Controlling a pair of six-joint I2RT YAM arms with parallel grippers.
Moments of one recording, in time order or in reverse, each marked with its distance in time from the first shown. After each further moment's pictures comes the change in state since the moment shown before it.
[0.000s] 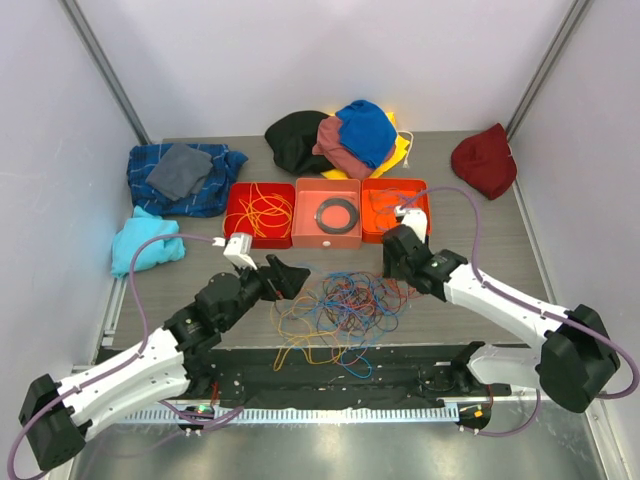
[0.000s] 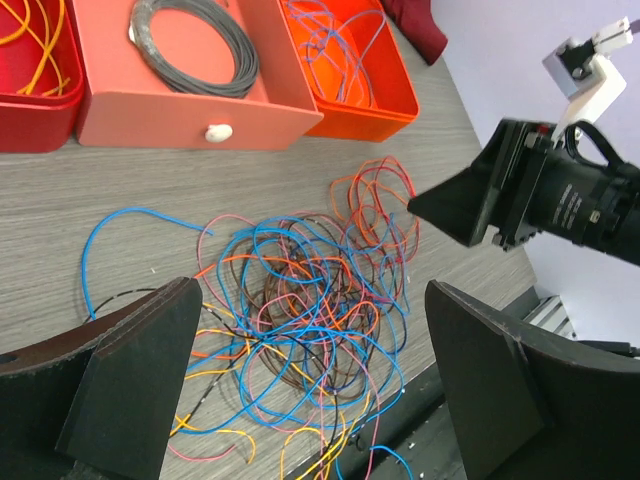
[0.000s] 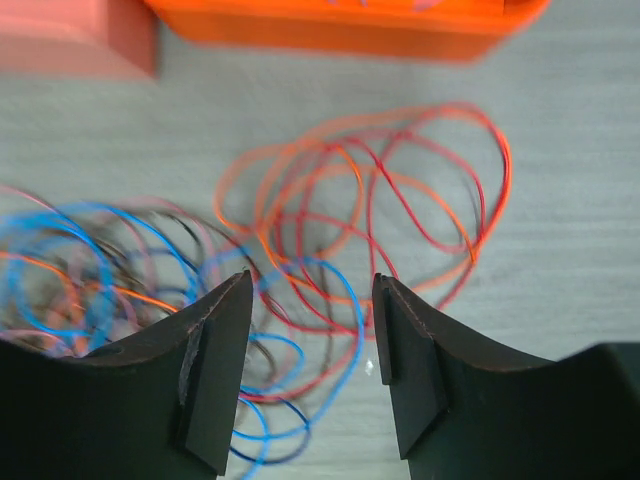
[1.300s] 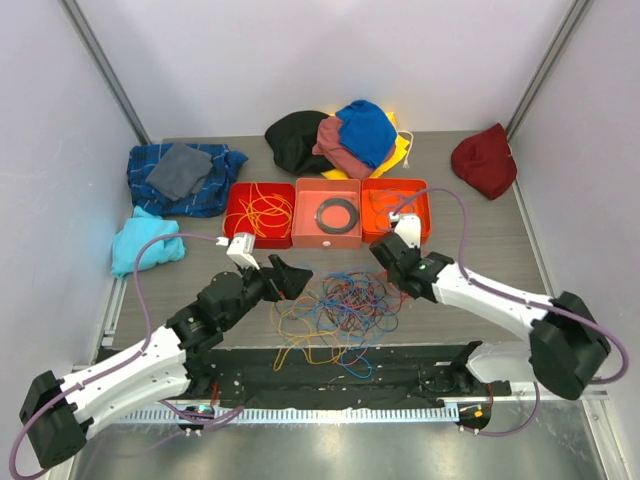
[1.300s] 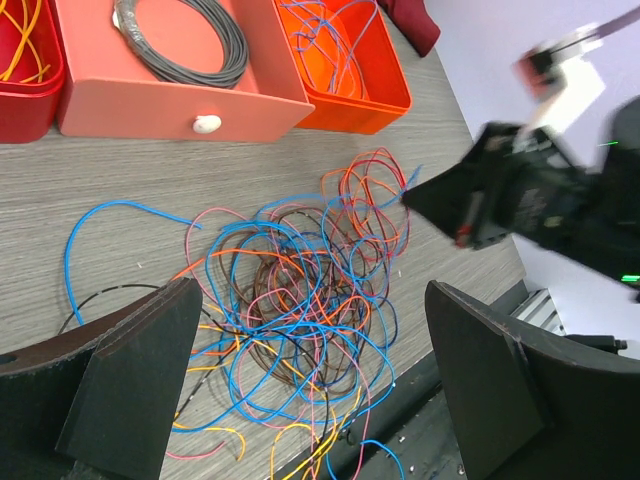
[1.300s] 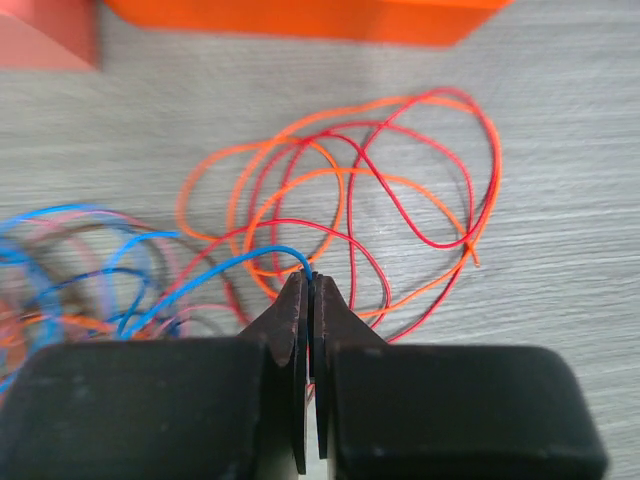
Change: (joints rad) left arm 0.000 0.034 0.000 0.020 0.031 -0.022; right arm 0.066 0.109 -0.049 0.024 0.119 0.057
